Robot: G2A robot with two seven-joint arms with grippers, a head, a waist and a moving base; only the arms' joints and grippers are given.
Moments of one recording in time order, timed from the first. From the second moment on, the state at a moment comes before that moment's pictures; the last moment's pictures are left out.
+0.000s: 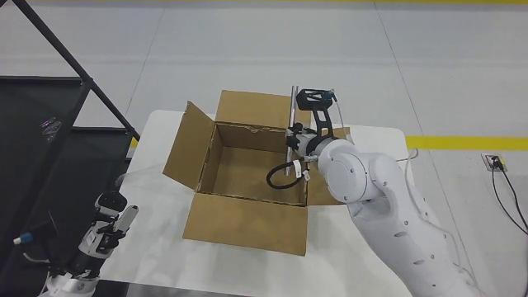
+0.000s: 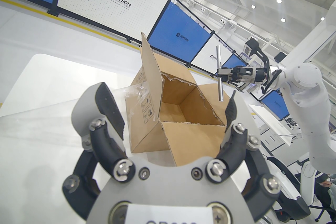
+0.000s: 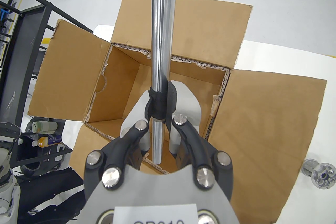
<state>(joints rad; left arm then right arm) 1.67 -1.18 -1.91 -1.84 0.44 -0.69 -0.10 -0.60 -1.34 1.01 -1.67 -0.88 0.49 0.96</state>
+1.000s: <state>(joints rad) 1.67 -1.18 -1.91 -1.84 0.44 -0.69 -0.10 -0.41 -1.42 0.79 -1.40 -0.93 0.33 0.88</state>
